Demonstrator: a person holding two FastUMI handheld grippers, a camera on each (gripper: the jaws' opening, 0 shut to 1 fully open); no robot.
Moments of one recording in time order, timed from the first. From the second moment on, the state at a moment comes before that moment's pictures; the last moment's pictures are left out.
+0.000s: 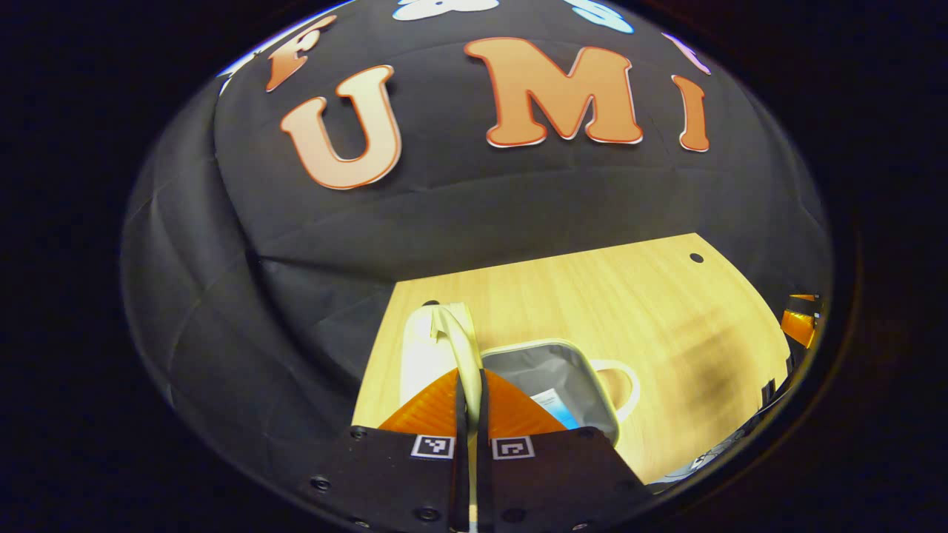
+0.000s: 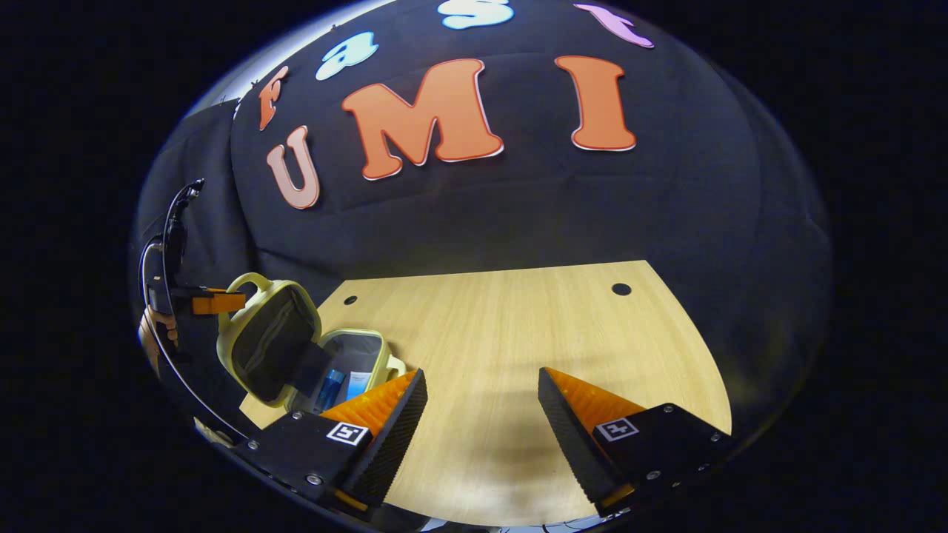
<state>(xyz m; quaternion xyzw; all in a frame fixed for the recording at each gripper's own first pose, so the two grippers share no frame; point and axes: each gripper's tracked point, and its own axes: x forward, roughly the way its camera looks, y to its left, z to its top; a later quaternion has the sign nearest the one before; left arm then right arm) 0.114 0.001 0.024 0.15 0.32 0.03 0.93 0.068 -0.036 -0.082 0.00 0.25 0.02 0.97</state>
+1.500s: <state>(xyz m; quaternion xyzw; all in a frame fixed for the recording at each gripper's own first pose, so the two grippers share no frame) 0.125 -0.127 -0.051 0.02 0.32 -0.06 0.95 0.006 -0.047 -0.101 0.01 0.26 0.00 0.97</state>
